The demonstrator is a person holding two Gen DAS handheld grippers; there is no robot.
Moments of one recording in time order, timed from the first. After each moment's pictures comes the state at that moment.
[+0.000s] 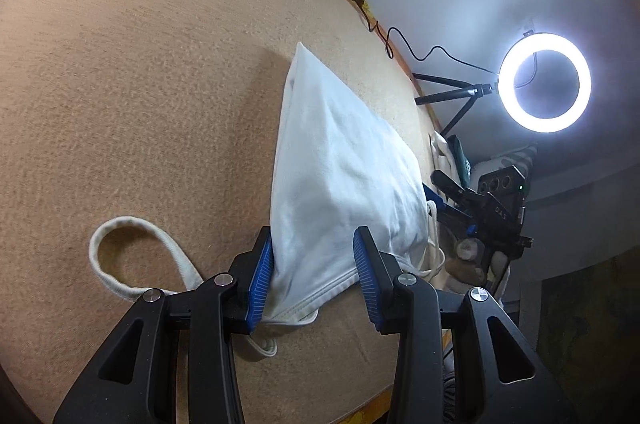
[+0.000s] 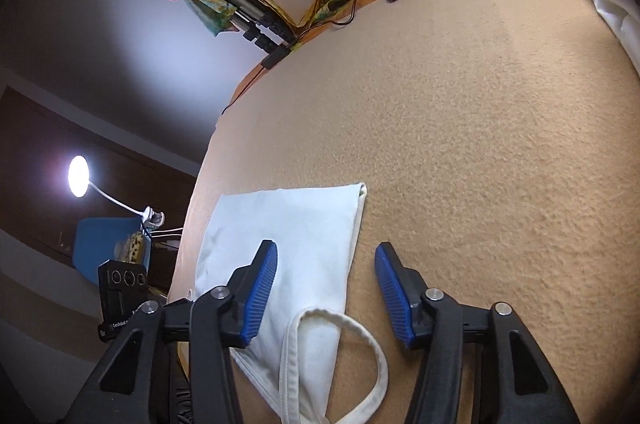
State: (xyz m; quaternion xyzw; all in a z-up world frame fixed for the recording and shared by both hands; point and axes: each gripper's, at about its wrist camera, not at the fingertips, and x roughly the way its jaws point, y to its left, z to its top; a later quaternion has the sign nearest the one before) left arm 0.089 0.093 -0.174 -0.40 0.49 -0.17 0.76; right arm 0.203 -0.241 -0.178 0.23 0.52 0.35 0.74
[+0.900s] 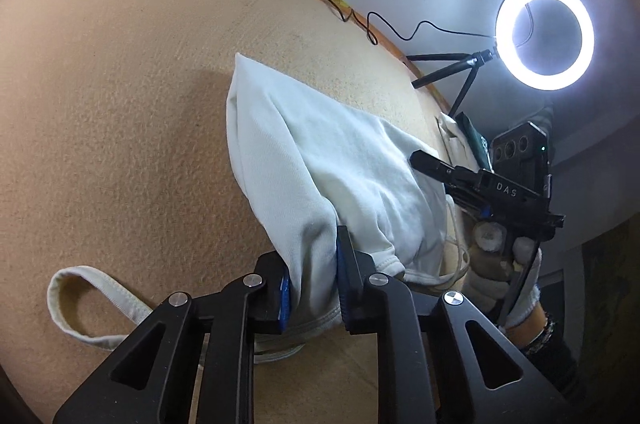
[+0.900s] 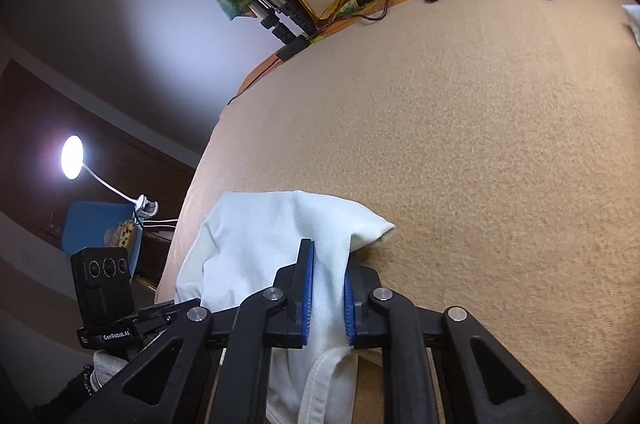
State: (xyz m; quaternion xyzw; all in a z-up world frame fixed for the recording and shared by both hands) left arm 0.110 0.059 -0.161 -0.29 0.49 -0.17 0.80; right arm 0.204 -0.207 -0.172 0.19 0.51 0.36 0.76
